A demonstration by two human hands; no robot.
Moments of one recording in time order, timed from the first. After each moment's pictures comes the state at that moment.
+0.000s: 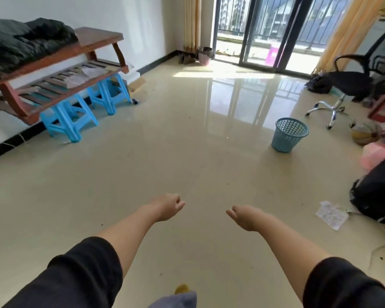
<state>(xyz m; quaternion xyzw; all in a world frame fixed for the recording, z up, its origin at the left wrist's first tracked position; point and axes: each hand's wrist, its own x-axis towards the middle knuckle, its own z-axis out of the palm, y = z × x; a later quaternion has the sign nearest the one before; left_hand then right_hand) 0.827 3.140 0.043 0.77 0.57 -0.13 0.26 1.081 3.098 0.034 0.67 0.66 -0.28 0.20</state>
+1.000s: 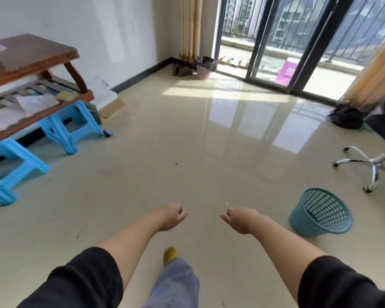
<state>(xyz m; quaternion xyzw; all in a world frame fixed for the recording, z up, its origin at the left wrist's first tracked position) 1.015 3.892 0.011 0.76 0.56 -0.14 0.31 1.245 3.872 0.016 0.64 0.68 -0.25 0.27</state>
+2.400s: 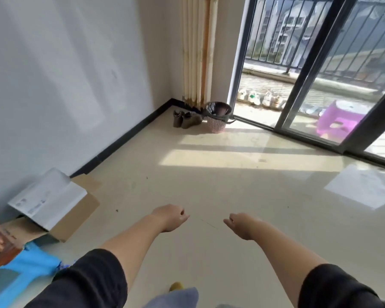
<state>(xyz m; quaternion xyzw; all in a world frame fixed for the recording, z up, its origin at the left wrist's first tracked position) 1.017 5.010 0.030 0.76 0.57 -0.16 0.28 1.255 4.985 0.009 0.64 0.68 -0.28 0.22</state>
